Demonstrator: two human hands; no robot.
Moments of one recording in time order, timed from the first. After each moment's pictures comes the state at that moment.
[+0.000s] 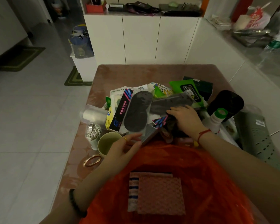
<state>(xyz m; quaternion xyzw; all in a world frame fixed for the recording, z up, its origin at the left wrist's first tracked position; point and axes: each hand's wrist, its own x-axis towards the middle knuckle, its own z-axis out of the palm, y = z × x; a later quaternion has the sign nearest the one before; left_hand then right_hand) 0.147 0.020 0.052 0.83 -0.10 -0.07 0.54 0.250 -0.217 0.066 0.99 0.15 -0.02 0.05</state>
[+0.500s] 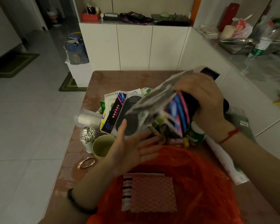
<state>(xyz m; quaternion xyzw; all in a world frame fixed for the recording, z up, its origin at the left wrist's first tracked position) 0.144 -0.014 0.099 0.47 0.09 -0.32 0.82 0.196 -0.222 0.170 0.80 0.33 0.45 -0.22</state>
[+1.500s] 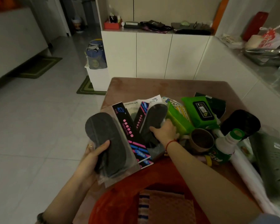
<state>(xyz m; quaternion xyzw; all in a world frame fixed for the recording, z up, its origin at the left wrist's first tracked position) 0.156 0.103 0.065 0.52 0.18 -0.07 0.83 0.273 -0.099 0.051 0.91 -0.21 -0.03 -0.35</state>
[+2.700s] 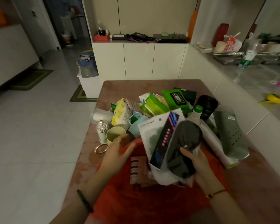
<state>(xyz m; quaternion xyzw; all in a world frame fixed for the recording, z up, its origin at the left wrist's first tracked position) 0.054 0.027 0.080 0.89 -0.02 0.00 0.46 0.039 -0.221 0.070 0.54 -0.22 -0.02 -0.82</state>
